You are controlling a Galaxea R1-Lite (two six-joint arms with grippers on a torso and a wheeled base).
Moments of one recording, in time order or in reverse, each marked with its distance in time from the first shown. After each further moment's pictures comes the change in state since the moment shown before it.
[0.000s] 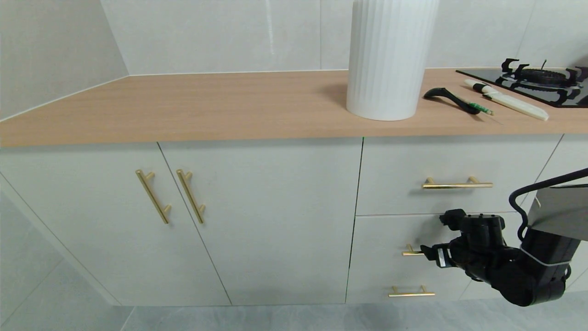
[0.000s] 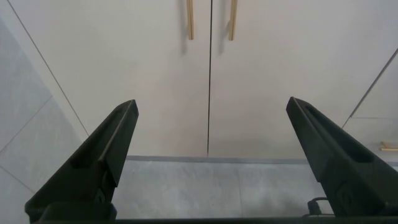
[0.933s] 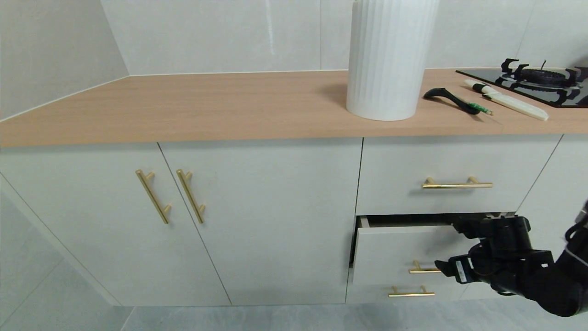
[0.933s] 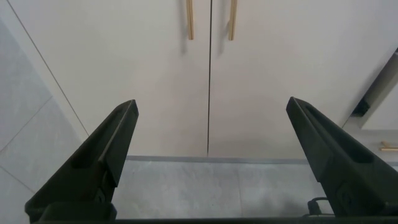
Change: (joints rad) left arm 0.000 0.000 0.000 0.000 0.000 0.000; right arm 0.008 -0.252 0.149 0.229 0.015 -0.036
